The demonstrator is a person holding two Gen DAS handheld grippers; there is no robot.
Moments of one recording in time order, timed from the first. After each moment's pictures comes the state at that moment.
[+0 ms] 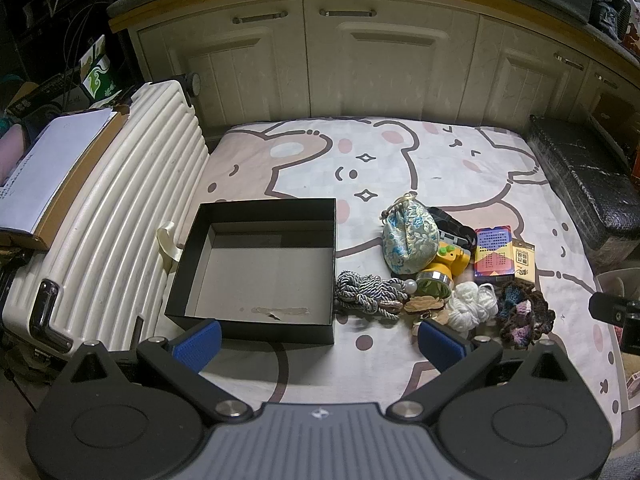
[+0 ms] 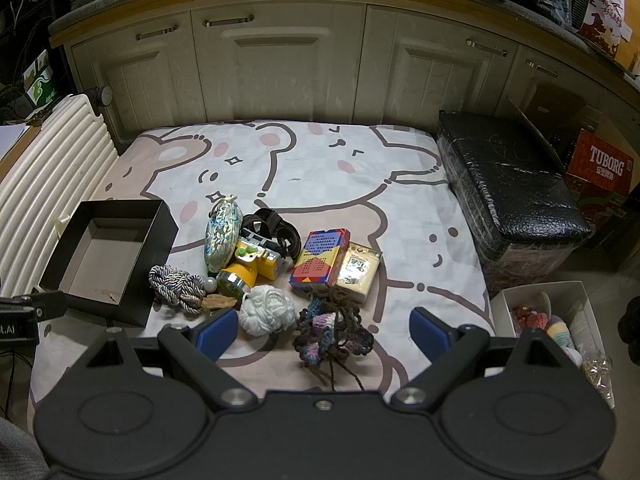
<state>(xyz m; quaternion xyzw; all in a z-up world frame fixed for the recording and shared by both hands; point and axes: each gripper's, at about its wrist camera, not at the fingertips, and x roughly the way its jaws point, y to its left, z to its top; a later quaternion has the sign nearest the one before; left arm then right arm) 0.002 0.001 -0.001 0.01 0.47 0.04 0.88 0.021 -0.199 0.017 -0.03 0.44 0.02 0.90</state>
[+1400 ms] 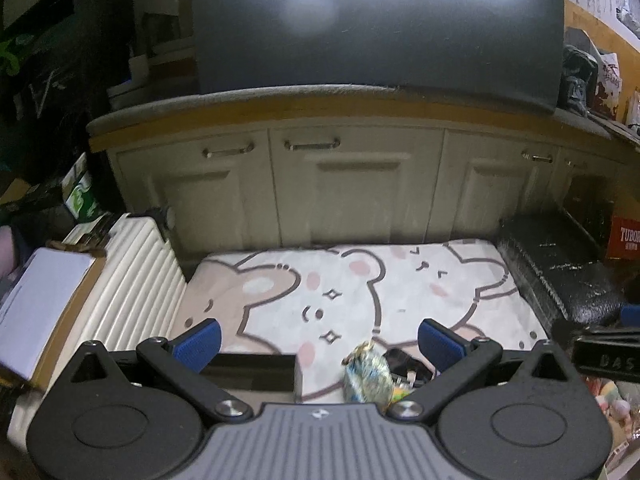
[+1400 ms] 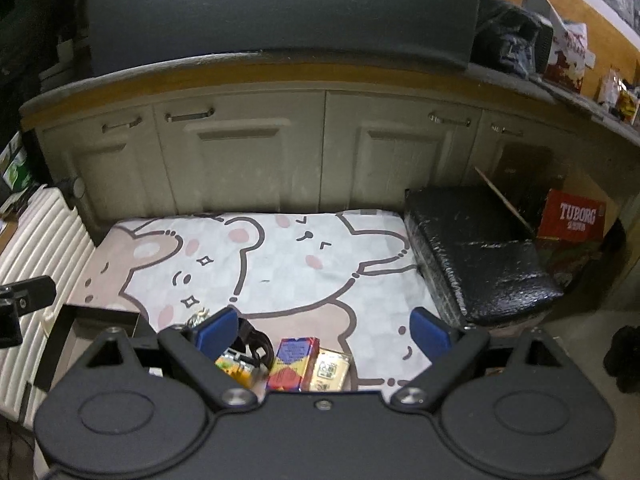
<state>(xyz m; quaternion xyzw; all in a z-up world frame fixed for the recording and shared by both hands) 0.061 -0.040 0.080 0.00 0.34 0.06 0.94 0.082 -0.220 0.077 0.00 0.37 -0.03 0.93</state>
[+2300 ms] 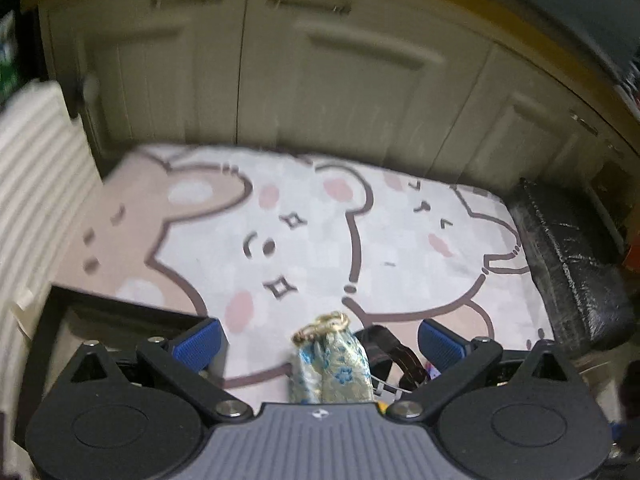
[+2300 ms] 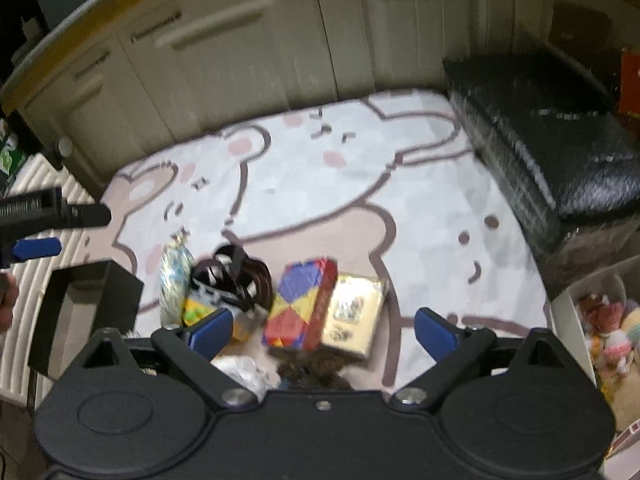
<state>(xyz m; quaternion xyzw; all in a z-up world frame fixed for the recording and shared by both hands) 0.190 -0.009 -0.062 -0.14 0.45 0.04 0.88 0.135 -0.277 -0.074 0.09 0.48 0.04 0.87</state>
